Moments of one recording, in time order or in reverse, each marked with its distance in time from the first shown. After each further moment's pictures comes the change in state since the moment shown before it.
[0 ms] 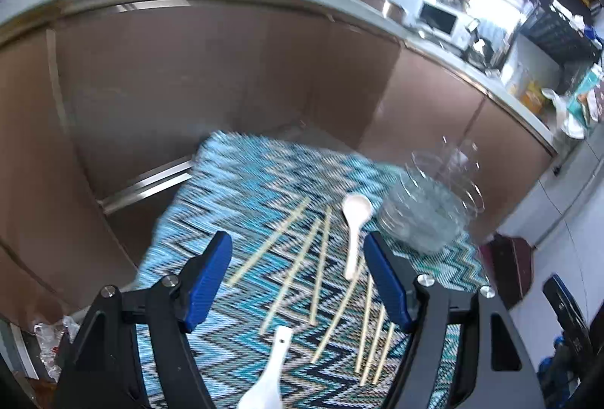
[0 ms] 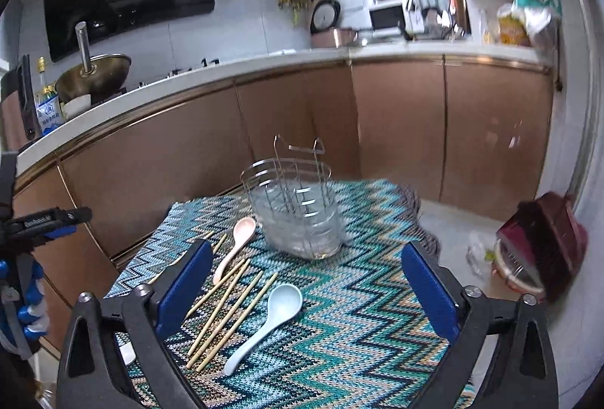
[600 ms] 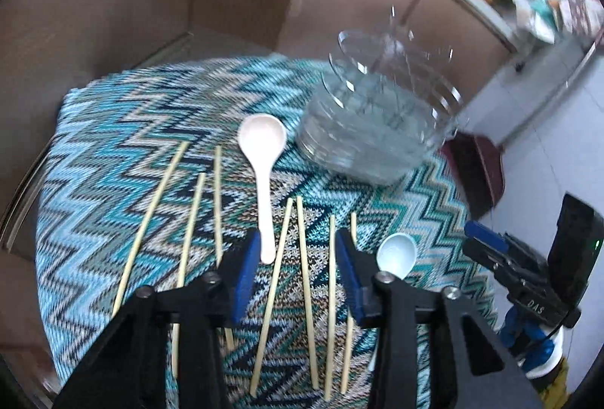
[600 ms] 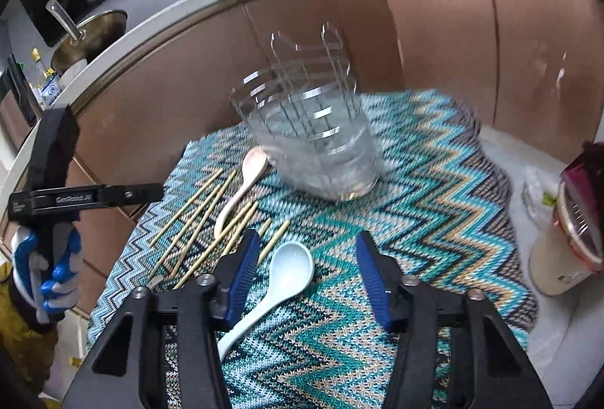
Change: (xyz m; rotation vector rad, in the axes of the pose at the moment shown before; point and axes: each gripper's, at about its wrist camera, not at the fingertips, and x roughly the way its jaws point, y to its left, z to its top) left arm 0.140 -0.071 0.007 0.248 0.407 -0.225; right arm 0.113 -0.032 -0.025 0.064 0.341 0.210
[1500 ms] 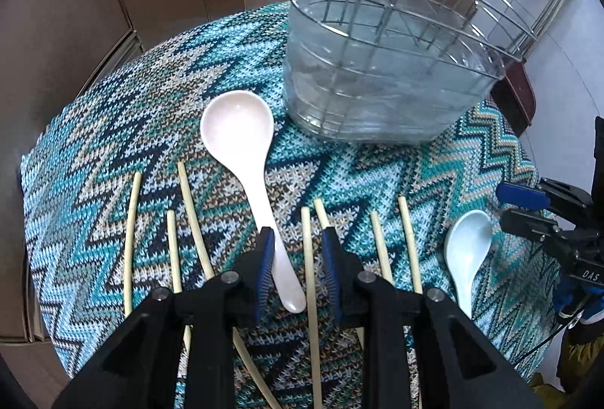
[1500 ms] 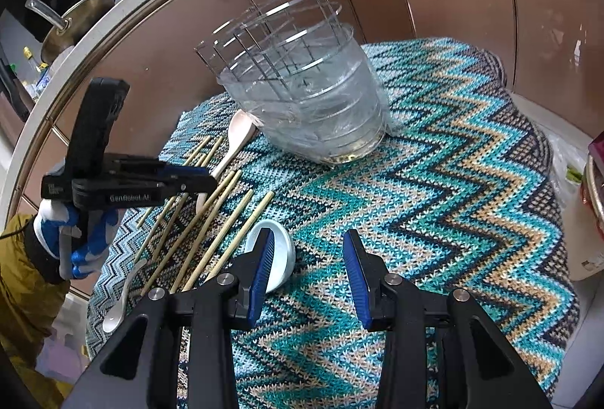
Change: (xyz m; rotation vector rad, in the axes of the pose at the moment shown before) left arm 0.075 -0.006 0.017 0.270 0.175 0.094; right arm 0.046 -0.024 -0.007 0.022 0.102 0.061
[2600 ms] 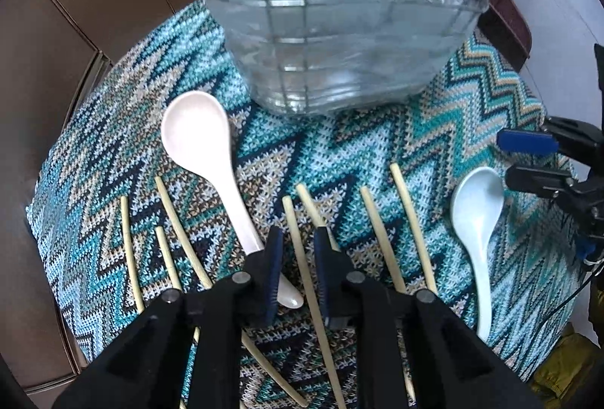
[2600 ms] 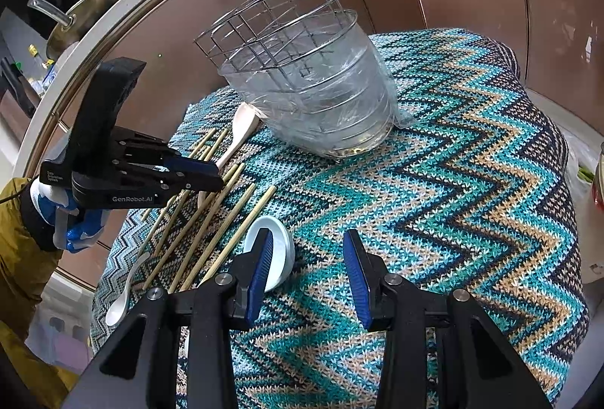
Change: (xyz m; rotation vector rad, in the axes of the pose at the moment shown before) left arm 0.025 -0.050 0.021 0.196 0.160 0.060; right arm 0.001 -0.007 0.002 -0.012 0.021 0.033
